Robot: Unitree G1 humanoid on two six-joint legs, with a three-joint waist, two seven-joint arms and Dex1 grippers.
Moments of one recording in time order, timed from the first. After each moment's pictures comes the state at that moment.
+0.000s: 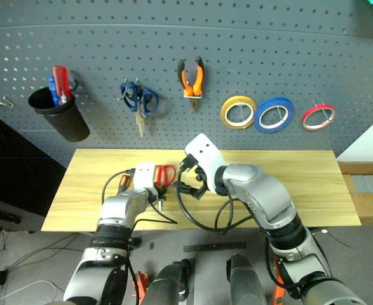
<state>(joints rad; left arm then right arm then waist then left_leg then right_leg) -0.55 0.16 0.12 0.36 -0.10 0.86 -0.05 -0.70 -0.22 0.32 -0.35 0.26 1.16 0.50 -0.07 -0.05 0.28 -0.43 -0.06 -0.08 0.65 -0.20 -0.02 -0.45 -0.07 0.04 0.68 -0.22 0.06</state>
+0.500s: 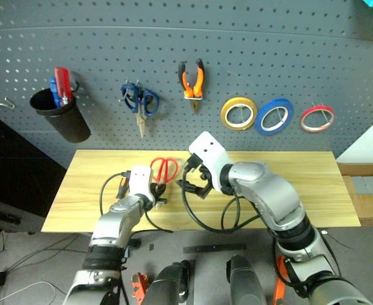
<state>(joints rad) -0.32 0.23 0.04 0.11 -0.08 0.51 -0.23 -0.69 -0.33 0.32 -0.46 0.28 1.12 0.53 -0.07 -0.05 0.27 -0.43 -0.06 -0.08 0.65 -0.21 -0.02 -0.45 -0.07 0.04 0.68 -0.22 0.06</state>
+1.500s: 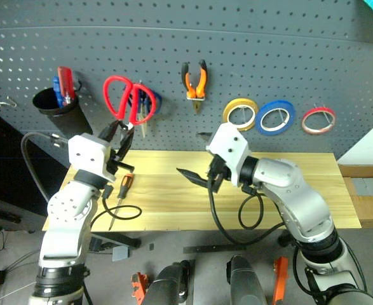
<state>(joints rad) -0.25 0.39 0.14 -0.26 0.00 0.07 -0.28 -0.58 -0.44 0.23 -0.53 0.31 0.70 0.64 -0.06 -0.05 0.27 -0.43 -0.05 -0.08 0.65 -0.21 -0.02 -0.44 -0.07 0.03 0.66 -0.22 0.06</state>
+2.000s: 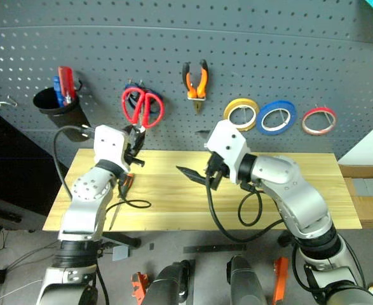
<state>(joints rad) -0.41 0.36 0.08 -0.03 0.01 0.17 -0.25 -0.61 -0.43 0.24 -0.51 0.29 0.70 0.64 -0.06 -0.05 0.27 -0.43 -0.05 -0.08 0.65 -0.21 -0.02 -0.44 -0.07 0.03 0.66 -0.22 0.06</state>
